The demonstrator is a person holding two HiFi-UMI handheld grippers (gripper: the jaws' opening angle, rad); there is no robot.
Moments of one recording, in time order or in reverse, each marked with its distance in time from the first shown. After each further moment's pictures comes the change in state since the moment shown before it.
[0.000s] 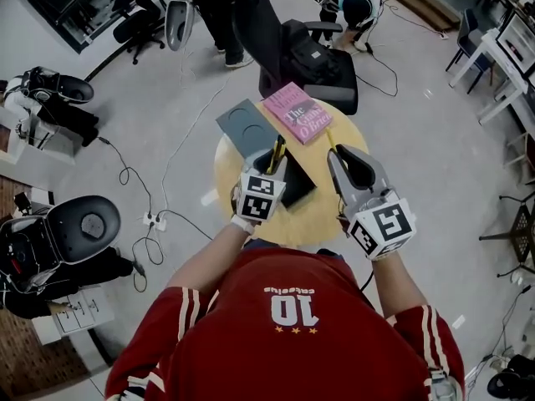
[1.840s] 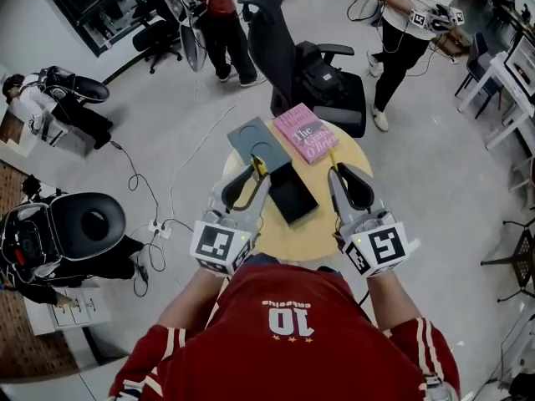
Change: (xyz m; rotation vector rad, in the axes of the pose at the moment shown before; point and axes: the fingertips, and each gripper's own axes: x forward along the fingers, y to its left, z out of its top) left arm -0.159 -0.002 0.117 0.016 -0.452 0.036; right arm -0.009 0.007 0.026 -0.023 -0.091 0.014
